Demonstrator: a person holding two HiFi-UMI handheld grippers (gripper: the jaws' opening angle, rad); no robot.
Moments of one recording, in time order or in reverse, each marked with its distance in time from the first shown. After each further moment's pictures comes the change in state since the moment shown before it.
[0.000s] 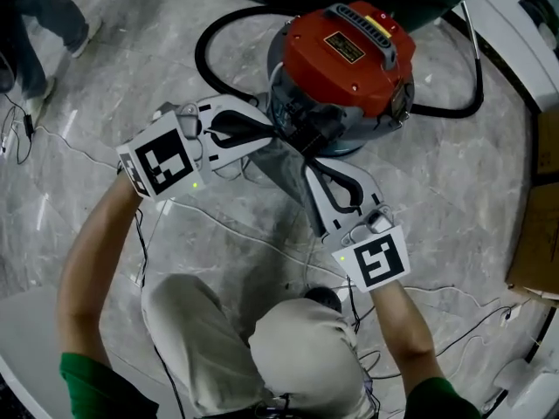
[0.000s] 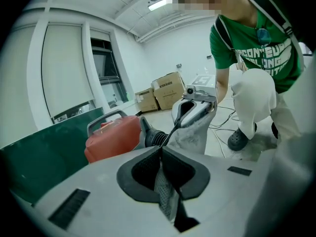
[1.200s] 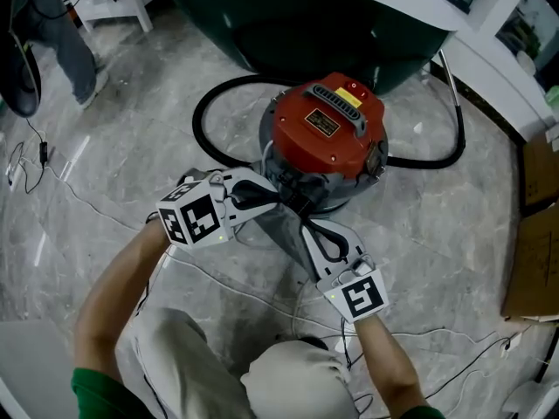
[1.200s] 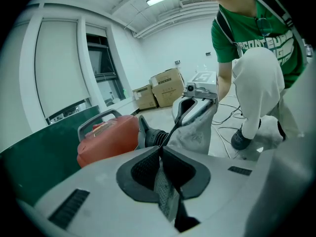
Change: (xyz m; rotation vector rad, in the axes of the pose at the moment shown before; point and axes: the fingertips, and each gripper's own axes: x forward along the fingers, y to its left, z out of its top) left arm 0.031 0.001 -0.012 0.002 0.036 -0.012; right arm -0.010 -0.016 -0.018 0.008 -0.004 -0.012
